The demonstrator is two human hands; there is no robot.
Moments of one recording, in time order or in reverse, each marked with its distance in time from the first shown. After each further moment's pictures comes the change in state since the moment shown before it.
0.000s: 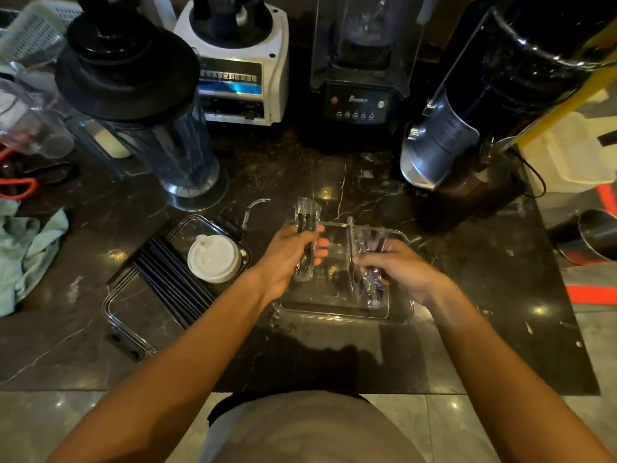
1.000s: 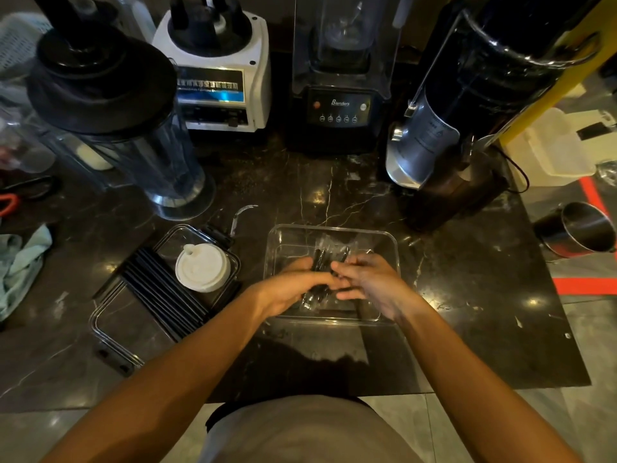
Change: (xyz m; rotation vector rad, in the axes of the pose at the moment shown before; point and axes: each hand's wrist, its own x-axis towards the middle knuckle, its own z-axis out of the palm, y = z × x) left_hand 0.029 -0.047 -0.001 0.401 -0.415 -0.089; right_hand -0.007 0.010 0.032 0.346 0.034 0.033
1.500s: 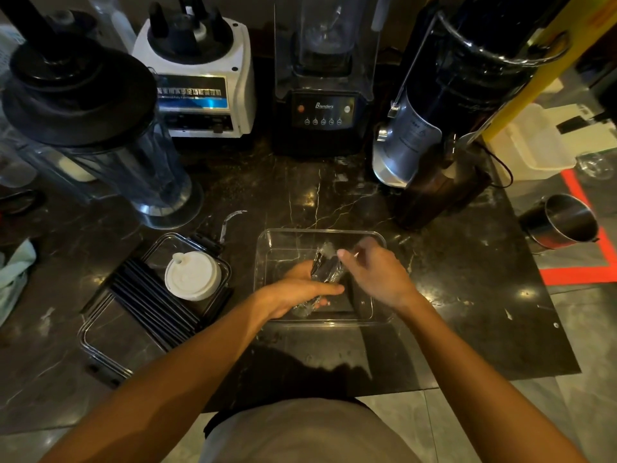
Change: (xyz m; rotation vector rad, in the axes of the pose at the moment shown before) left_hand 0.013 0.002 0.014 0.131 -0.009 -0.001; right_hand -0.008 -0.012 -0.021 -0.929 0.244 -0.327
